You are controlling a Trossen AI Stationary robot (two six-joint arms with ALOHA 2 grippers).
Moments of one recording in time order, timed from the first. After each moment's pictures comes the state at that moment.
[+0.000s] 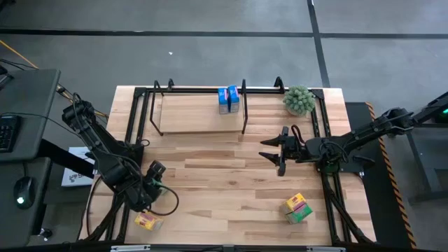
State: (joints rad) left arm -0.88 1.27 1.02 -1.15 -0.24 -0.21; right arm 0.32 0.94 0.39 0.46 0.47 0.13
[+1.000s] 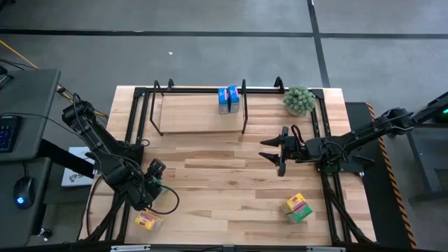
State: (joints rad) left arm -0.87 1.27 0.98 -1.17 -0.27 -0.20; right arm 0.32 0.94 0.39 0.46 0.46 0.13
